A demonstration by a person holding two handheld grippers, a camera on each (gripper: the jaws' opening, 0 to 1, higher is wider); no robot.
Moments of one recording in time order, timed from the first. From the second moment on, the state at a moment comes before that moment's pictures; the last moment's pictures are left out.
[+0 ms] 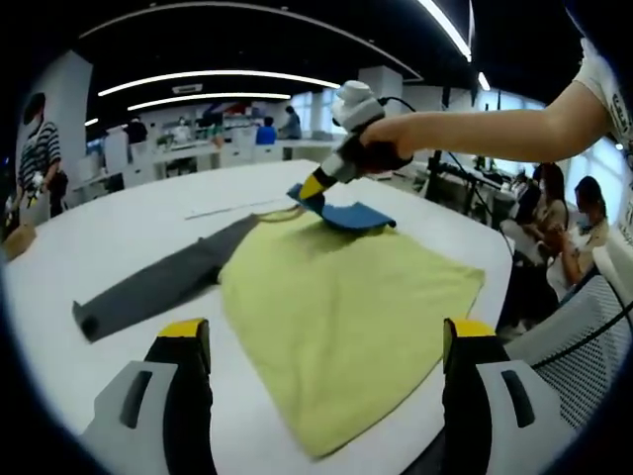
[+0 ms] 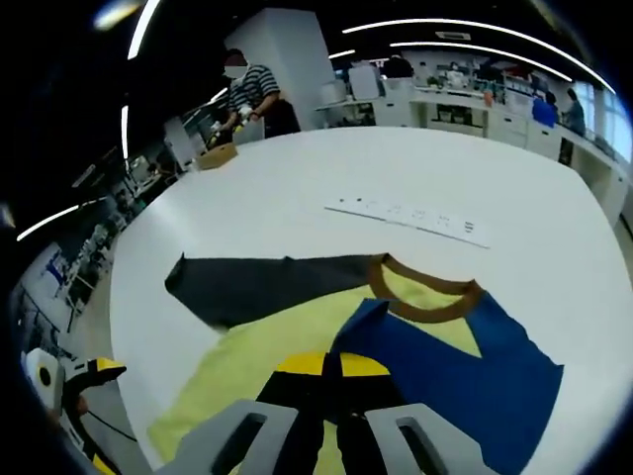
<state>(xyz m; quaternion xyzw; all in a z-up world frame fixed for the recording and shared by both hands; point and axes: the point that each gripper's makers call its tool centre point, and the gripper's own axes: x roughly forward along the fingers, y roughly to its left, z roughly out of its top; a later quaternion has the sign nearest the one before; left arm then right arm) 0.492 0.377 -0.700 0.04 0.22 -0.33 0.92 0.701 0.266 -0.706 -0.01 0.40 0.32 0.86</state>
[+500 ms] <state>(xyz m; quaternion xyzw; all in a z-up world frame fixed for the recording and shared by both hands) 0.491 0.386 -0.702 0.02 0.22 -0.32 0.92 0.710 0.295 -0.703 -0.06 0.39 0.33 0.86</state>
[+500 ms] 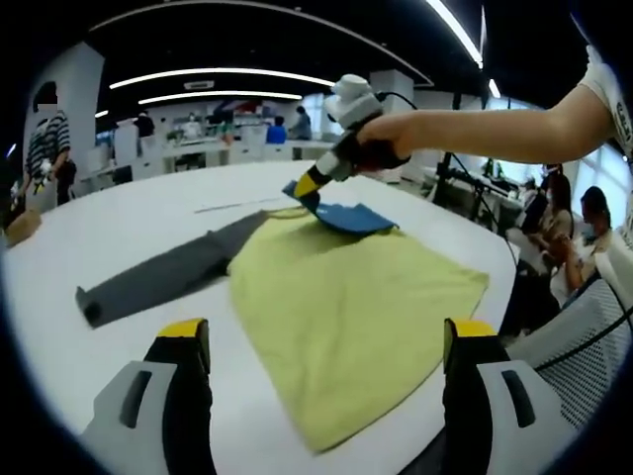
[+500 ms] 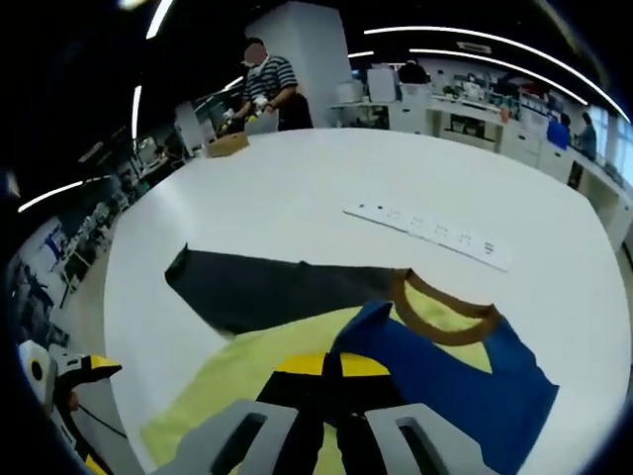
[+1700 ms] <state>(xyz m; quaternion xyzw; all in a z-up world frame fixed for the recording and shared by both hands) 0.489 0.385 -0.703 0.00 0.22 -0.33 0.92 0.697 0.363 -0.738 -0.04 0.40 0.38 0.83</state>
